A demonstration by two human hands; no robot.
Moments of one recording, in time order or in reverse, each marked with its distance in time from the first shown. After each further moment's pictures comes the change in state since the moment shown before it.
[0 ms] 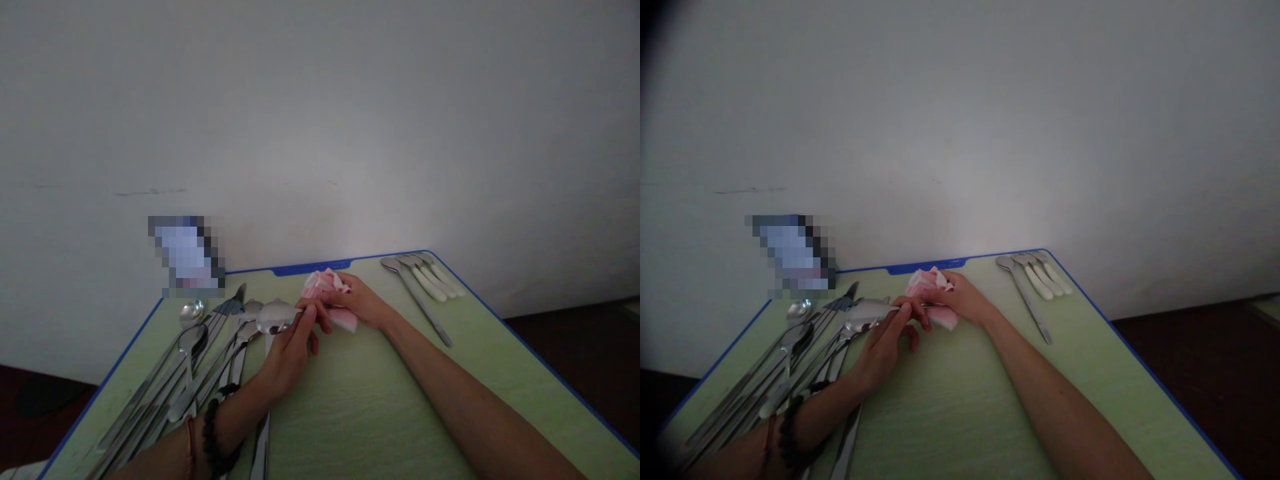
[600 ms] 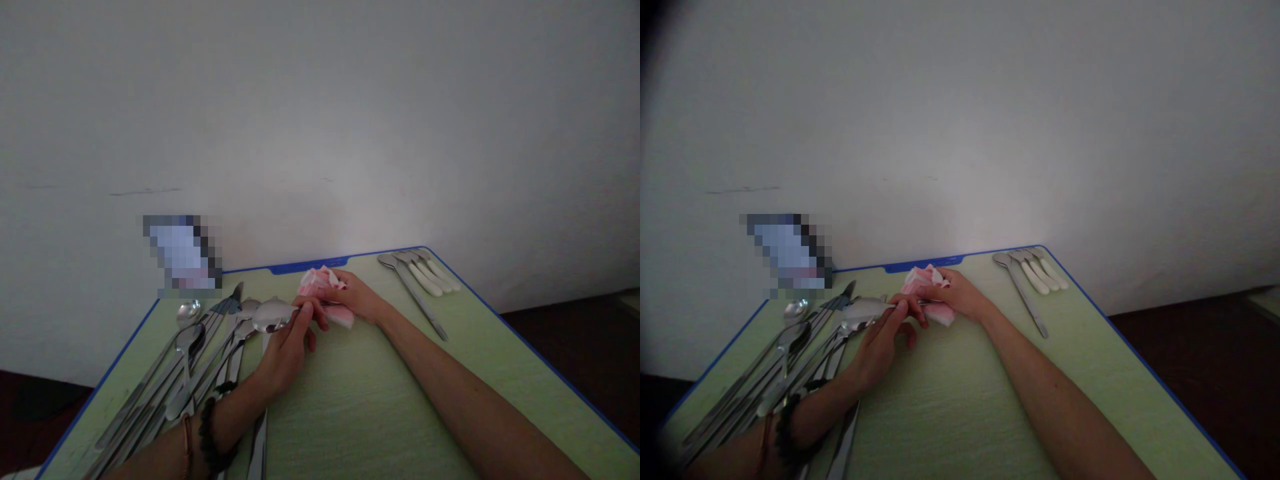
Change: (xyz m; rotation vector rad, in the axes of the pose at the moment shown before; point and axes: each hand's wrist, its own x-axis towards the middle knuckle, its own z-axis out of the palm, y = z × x) left_hand -0.001 0.001 0.001 -0.024 0.007 0.009; right_hand 0.002 0.003 -0.002 -0.025 0.008 -0.001
